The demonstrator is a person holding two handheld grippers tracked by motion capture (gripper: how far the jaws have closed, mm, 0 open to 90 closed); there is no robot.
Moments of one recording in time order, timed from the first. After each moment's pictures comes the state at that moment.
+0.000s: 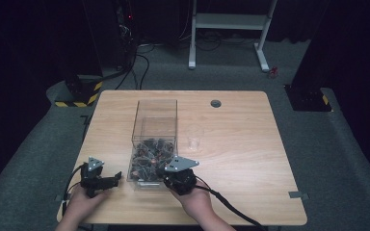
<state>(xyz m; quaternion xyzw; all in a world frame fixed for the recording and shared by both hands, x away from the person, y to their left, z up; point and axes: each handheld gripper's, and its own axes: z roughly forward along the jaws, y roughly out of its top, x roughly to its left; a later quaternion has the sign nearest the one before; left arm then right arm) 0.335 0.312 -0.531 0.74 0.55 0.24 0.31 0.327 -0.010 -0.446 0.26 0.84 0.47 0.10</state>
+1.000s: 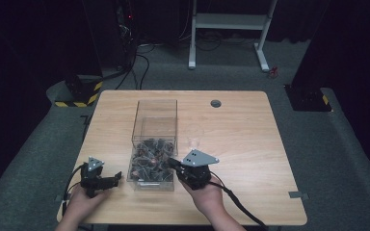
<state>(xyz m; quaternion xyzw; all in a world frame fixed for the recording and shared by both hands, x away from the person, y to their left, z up) 0.335 0.313 -0.530 0.74 0.55 0.24 0.31 0.329 -0.046 -0.417 0.28 0.80 0.51 0.15</state>
